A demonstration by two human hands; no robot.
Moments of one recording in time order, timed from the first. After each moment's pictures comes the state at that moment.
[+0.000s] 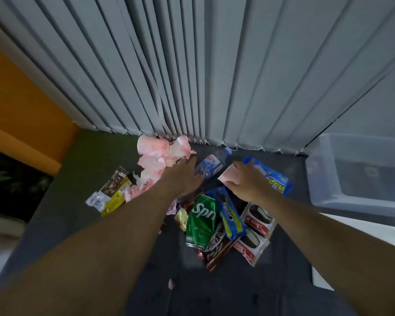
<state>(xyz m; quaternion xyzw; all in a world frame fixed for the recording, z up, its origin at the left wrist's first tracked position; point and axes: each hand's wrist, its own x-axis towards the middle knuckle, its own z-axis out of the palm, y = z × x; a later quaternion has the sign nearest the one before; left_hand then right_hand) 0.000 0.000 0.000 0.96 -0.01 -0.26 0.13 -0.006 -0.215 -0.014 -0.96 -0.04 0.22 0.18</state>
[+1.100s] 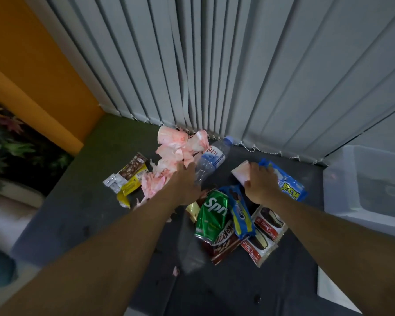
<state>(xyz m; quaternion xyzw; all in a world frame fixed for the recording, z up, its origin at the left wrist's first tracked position) -0.049 0.028 -0.004 0.94 0.08 -0.23 0.25 0.001 -0.204 -0.032 -0.98 -0.05 0.20 0.07</state>
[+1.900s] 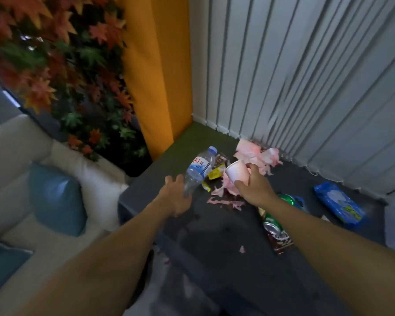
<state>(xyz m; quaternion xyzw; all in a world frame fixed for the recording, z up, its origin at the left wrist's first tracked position) -0.276 0.209 0.070 0.92 0.25 -0.14 0.27 -0.144 -0.001 0.058 -0.92 -0.14 0.17 0.31</state>
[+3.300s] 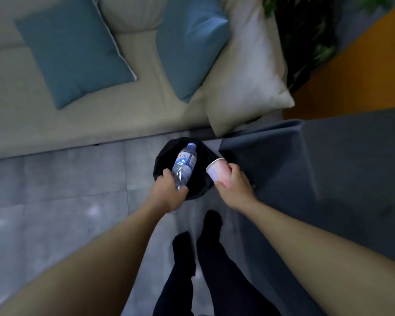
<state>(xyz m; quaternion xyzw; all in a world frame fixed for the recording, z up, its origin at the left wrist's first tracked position) -0.583 0.396 -0.245 0.58 0.68 -0.13 0.43 -0.389 0.347 -0.256 -0.81 -0.39 0.45 0.04</state>
